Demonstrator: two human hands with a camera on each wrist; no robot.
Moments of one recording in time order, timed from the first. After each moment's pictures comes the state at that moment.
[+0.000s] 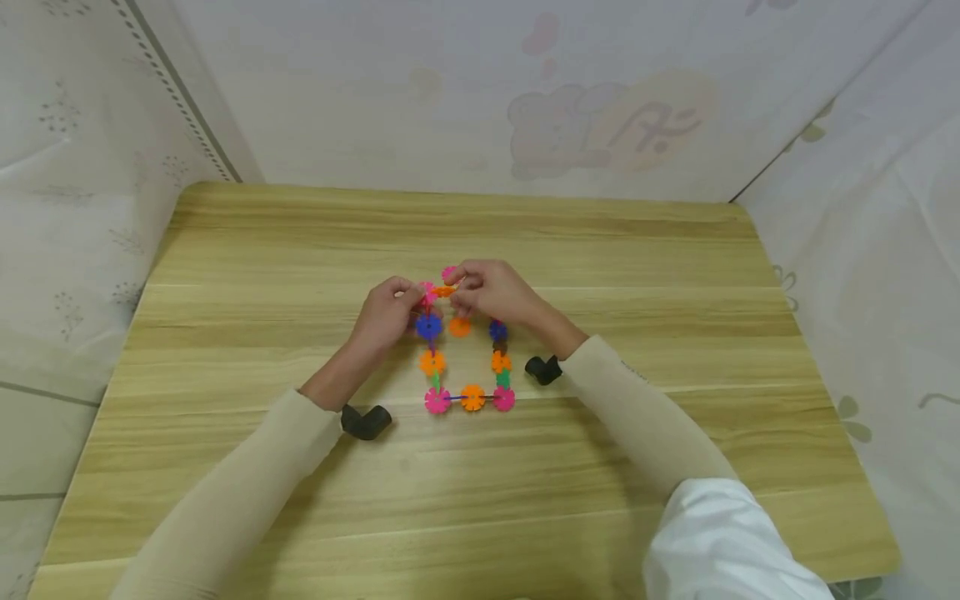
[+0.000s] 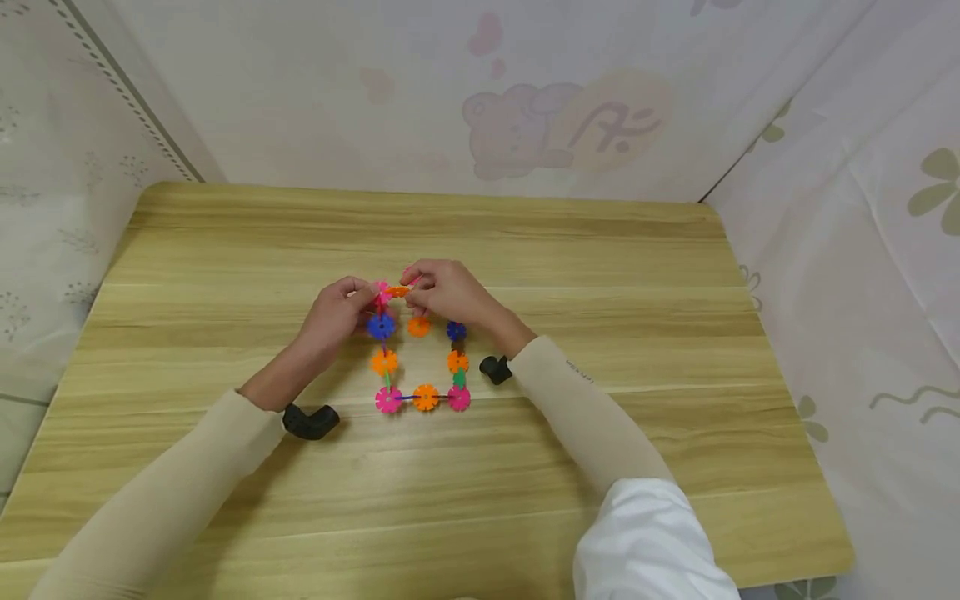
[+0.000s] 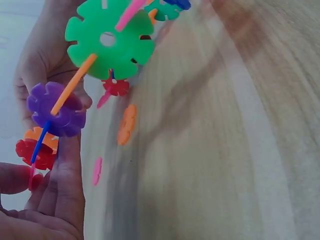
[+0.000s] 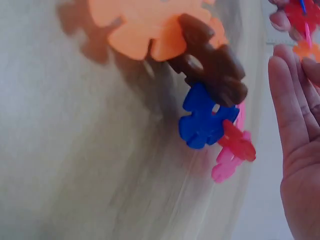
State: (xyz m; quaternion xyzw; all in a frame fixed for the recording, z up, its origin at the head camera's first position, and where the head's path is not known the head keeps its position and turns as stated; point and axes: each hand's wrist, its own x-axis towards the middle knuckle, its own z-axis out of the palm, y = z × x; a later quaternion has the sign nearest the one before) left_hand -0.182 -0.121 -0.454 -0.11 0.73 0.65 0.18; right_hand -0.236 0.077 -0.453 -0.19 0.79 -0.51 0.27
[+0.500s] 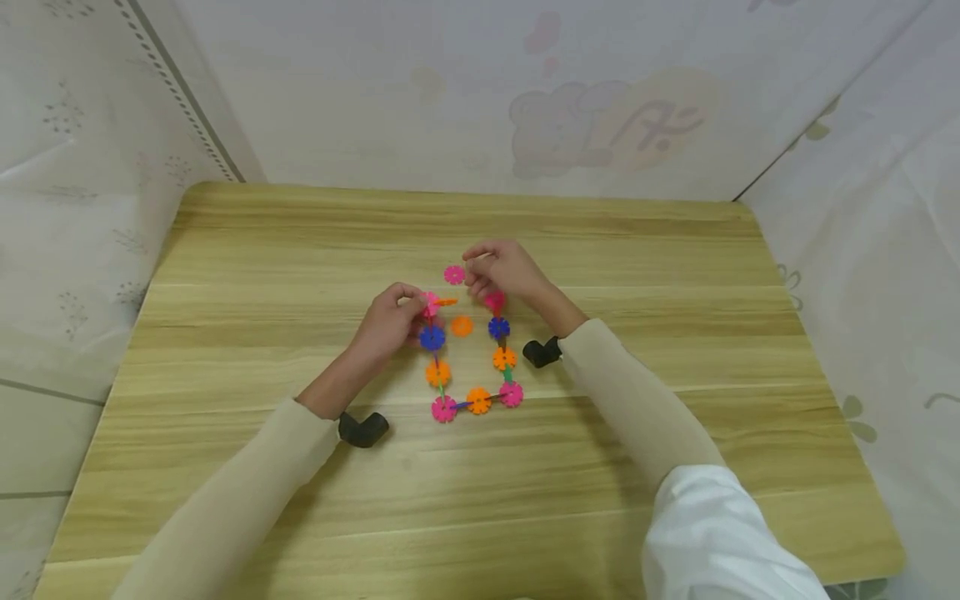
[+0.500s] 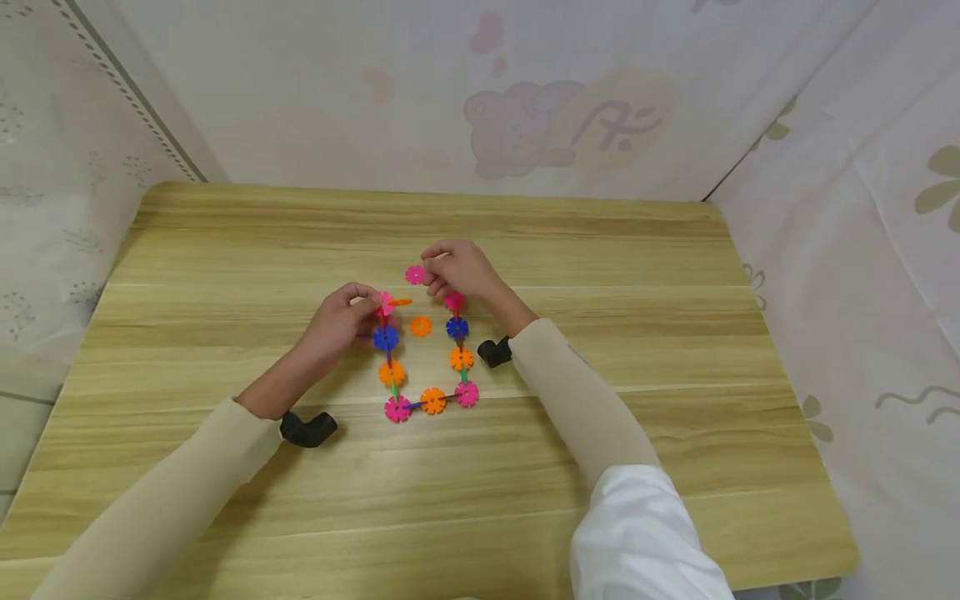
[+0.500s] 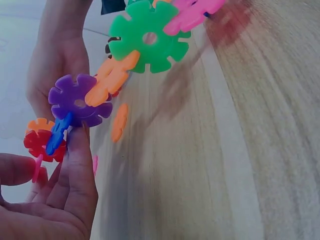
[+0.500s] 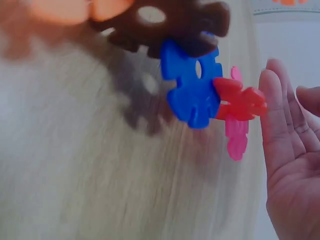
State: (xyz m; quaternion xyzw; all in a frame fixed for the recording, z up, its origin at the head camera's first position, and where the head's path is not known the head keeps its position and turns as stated) left_hand -0.172 -0.122 -0.455 -0.10 0.72 0.66 0.21; right_hand -0.268 0.085 -0.460 -0.07 0.78 -0.56 0.27
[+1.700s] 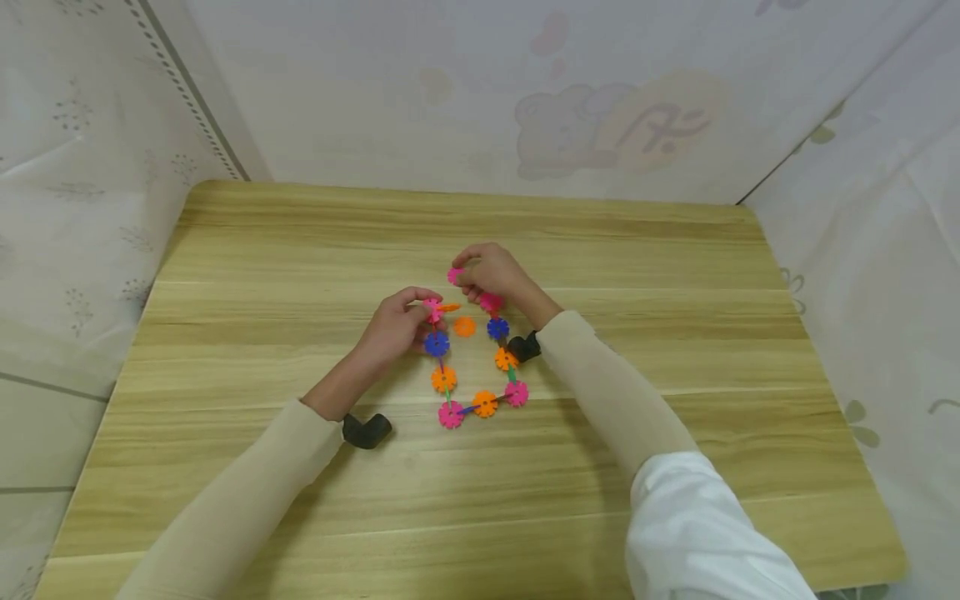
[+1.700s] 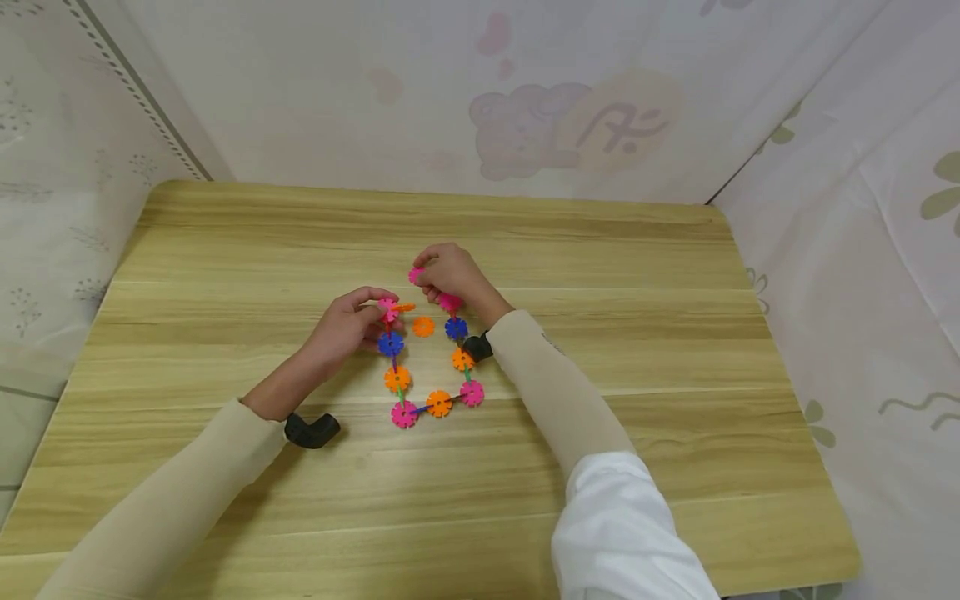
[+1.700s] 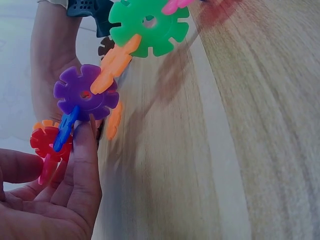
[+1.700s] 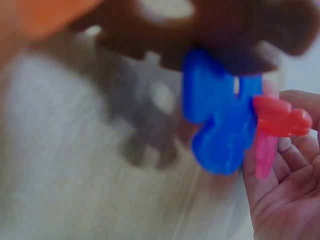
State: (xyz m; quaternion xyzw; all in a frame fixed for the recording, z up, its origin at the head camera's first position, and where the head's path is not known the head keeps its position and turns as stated) left_hand -0.169 -0.122 -0.458 -0.07 0.70 0.67 0.23; right_hand -0.276 0.060 -0.470 -0.05 0.83 -0.46 0.30
